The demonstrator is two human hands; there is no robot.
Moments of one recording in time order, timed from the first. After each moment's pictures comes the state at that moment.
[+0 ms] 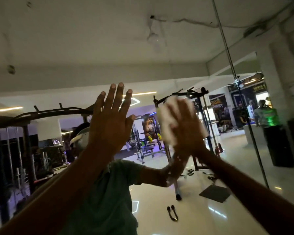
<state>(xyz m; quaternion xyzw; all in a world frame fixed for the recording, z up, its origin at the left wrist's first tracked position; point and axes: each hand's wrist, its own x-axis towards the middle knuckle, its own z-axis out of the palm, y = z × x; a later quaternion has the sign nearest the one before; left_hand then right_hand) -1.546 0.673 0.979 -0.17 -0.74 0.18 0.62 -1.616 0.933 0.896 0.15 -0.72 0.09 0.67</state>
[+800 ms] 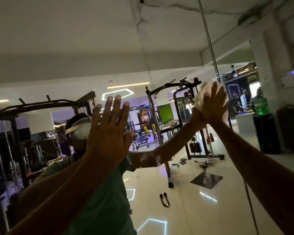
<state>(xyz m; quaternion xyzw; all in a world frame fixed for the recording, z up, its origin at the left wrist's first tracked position) -1.561 0.737 0.921 -0.19 -0.76 0.21 0.59 -1.673 1.118 0.912 -0.14 -0.73 0.35 0.57</state>
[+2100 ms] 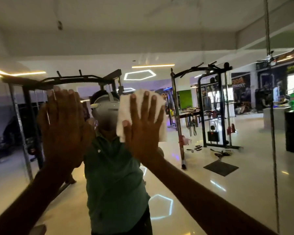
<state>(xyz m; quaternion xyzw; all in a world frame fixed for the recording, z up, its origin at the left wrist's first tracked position) -1.466 0.493 0.861 0.00 -0.79 0.16 0.59 -1.534 0.697 0.822 0.13 -0.74 0.20 0.63</state>
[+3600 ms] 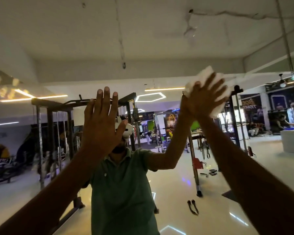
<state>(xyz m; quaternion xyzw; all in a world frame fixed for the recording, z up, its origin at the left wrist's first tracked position) -1.463 0.433 0.950 -0.06 -0.77 0.14 0.62 -1.548 0.735 1.000 -0.14 -0.68 0.39 0.61</state>
